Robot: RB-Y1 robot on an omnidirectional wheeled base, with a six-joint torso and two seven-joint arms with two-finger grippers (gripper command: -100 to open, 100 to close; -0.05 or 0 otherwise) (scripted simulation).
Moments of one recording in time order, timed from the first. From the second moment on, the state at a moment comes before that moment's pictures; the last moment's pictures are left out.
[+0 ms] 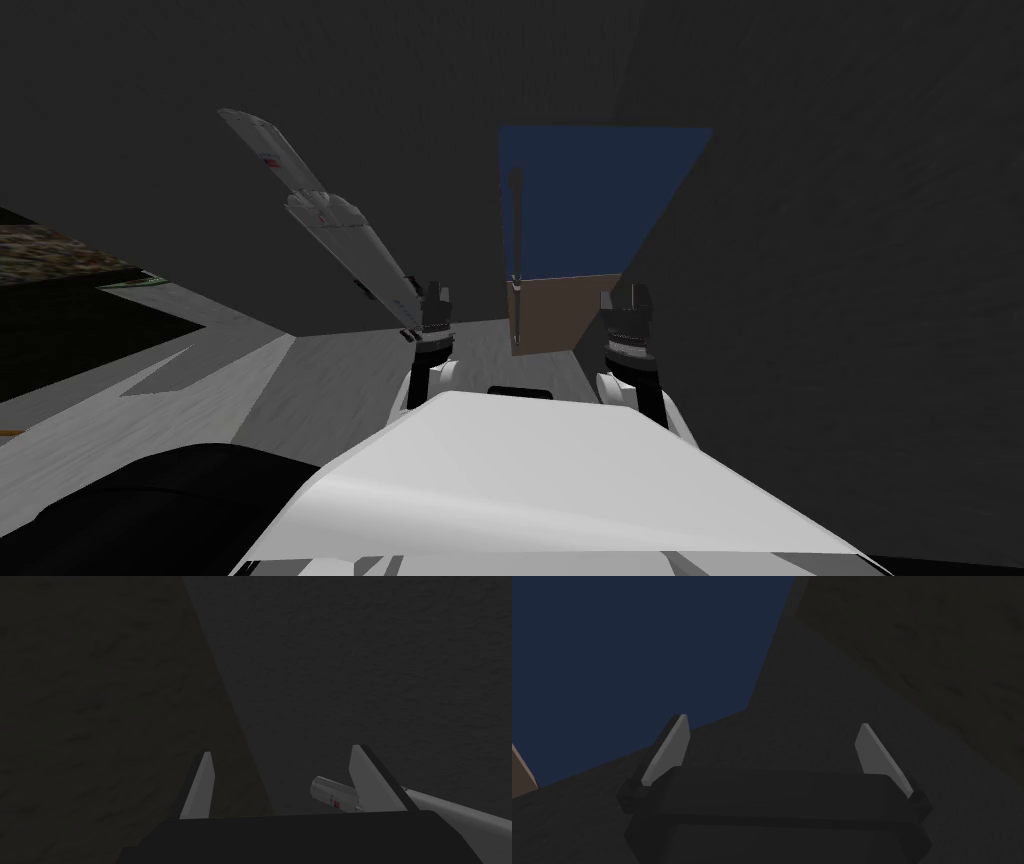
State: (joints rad) left arm 0.46 -0.03 0.01 -2.25 -0.05 -0.49 -0.17; right arm 0.47 -0.02 -0.05 -2.22 0.11 -0.58 -0.12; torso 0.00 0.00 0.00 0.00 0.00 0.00
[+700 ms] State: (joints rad) left arm 0.46 -0.03 0.01 -2.25 -0.05 -0.49 -0.17; right arm 0.47 -0.02 -0.05 -2.22 0.11 -0.58 -0.12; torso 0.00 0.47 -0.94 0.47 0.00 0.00
